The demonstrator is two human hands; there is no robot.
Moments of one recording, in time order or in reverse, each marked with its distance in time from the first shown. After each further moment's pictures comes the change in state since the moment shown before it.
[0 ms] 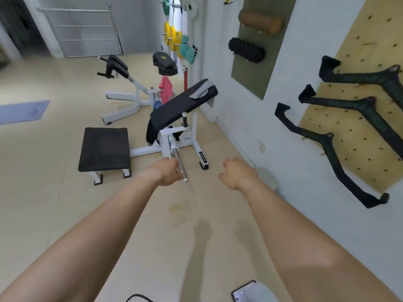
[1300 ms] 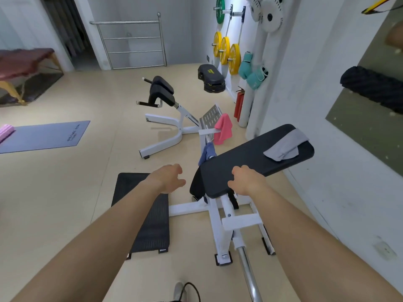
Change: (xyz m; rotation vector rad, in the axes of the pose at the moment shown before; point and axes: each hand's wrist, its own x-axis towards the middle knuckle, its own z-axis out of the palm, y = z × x) left_hand 0.643 -0.460 -0.301 -0.125 0.031 -0.159; right_hand 0.784 -0.380 -0.089 -0.057 -0.066 -0.163
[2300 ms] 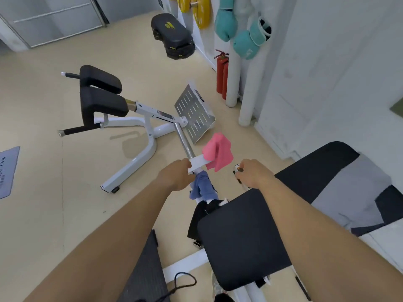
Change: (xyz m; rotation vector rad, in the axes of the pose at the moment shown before) left_hand 0.701 0.032 -0.114 0.077 -0.165 0.131; right_hand 0.656 0.093 -0.045 0.377 -0.195 0.281
